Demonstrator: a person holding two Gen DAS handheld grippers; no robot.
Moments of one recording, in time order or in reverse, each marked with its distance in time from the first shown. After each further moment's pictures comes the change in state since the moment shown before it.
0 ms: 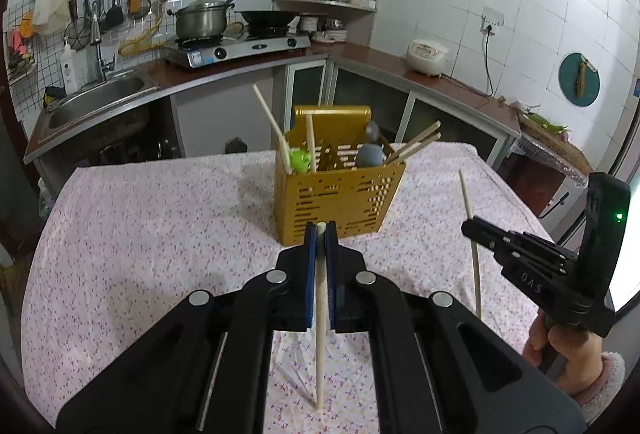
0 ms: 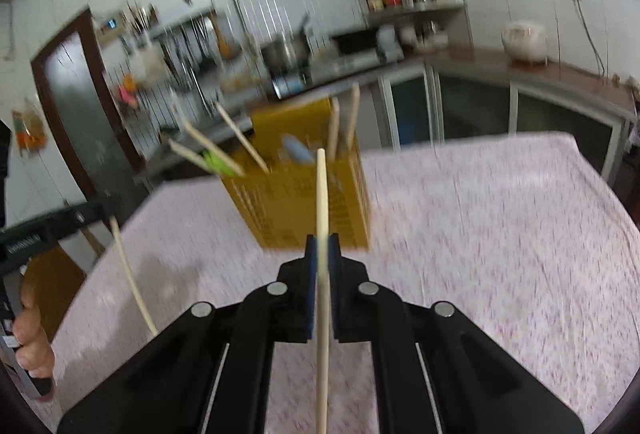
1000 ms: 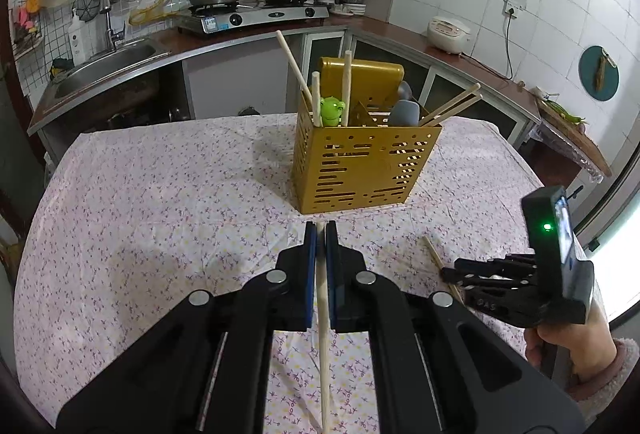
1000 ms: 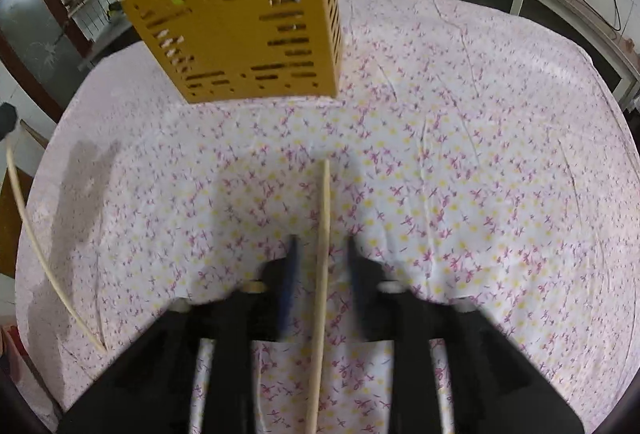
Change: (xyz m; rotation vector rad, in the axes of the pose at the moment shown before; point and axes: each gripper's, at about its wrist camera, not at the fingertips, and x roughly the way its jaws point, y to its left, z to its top) left arm 0.035 0.016 -0.024 -0.036 0.102 0.051; right arm 0.095 -0.021 -0.056 -0.052 0.562 -0.155
